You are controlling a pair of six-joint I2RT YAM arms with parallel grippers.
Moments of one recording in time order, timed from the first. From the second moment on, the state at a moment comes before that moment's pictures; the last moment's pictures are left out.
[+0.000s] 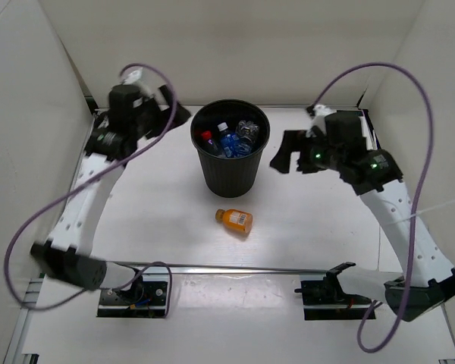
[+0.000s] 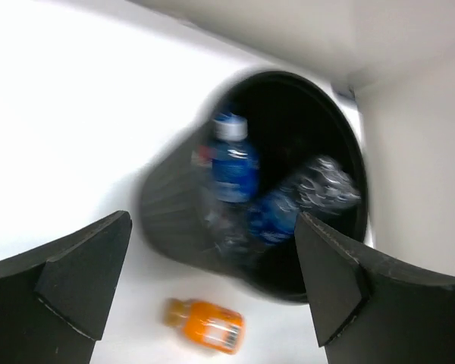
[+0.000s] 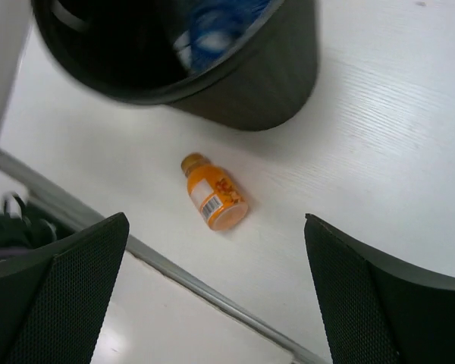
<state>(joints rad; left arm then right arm) -0.30 1.43 1.64 -0.61 0.12 -0.59 0.43 1.17 1.48 -0.91 -0.22 0.34</state>
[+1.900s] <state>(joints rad) -0.18 0.79 0.94 -0.92 -0.35 -0.51 1.12 1.60 1.23 -0.73 0.04 0.07</state>
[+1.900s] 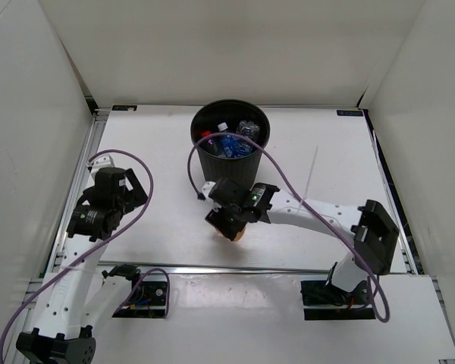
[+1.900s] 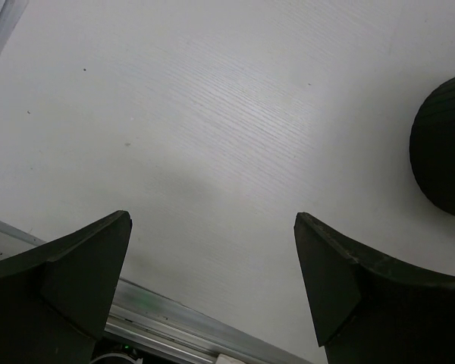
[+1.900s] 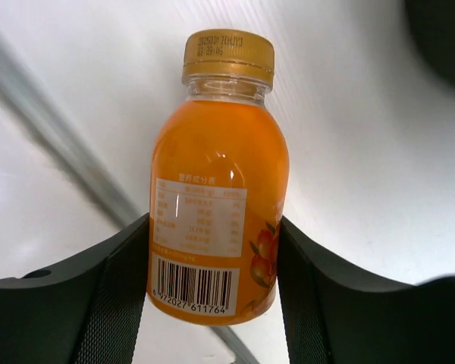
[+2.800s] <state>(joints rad) -0.18 0.75 0.92 -0.91 -0.46 -0.55 0.75 1.85 2.19 -0.87 0.06 0.08</state>
